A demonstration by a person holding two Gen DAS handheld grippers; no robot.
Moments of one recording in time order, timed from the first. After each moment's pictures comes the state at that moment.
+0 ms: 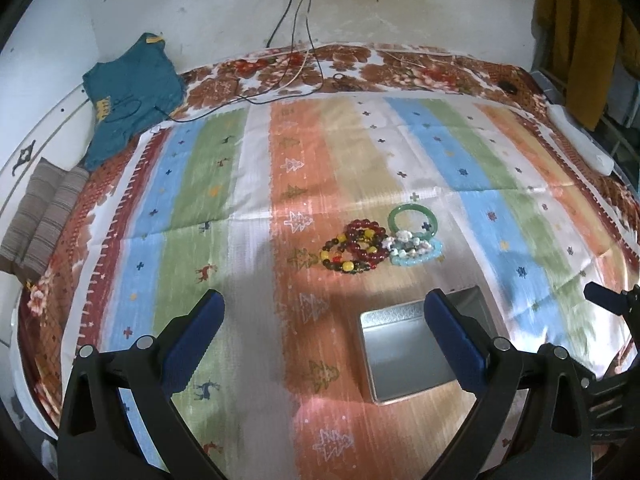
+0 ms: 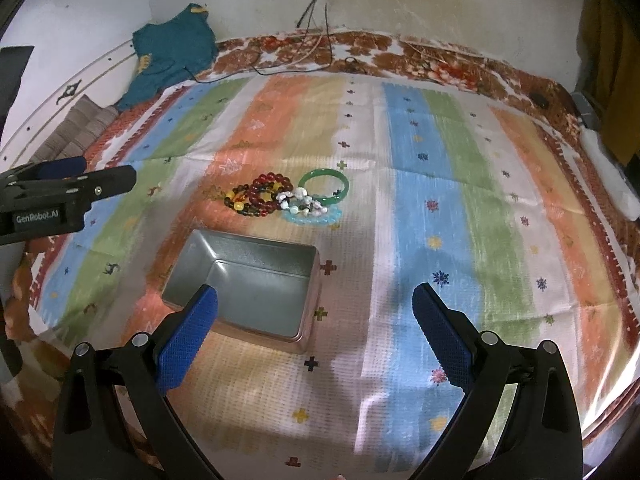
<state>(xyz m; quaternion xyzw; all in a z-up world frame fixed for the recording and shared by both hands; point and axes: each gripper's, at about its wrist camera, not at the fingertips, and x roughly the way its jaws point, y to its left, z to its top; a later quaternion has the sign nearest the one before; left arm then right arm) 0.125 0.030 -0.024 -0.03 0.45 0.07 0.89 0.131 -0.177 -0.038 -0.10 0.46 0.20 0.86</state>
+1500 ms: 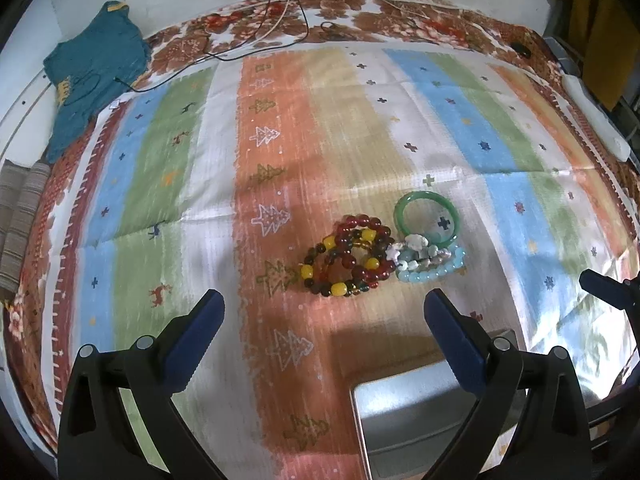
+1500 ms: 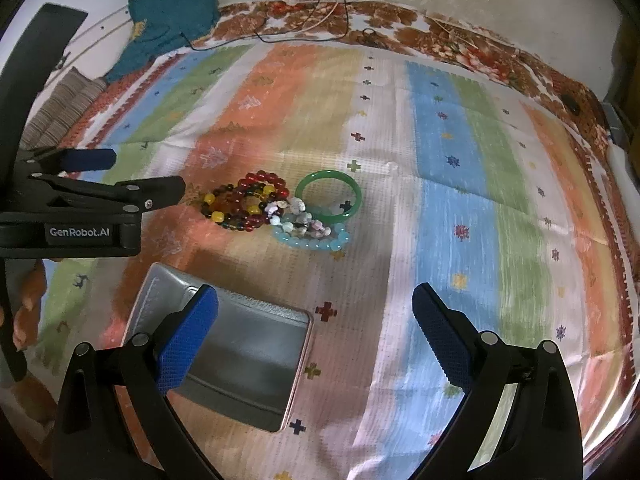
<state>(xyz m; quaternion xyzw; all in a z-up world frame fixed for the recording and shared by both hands) 0.224 0.033 -0.081 -0.03 0.53 0.05 0.85 0.210 -0.135 -0.074 -0.14 0.50 0.21 0.83</state>
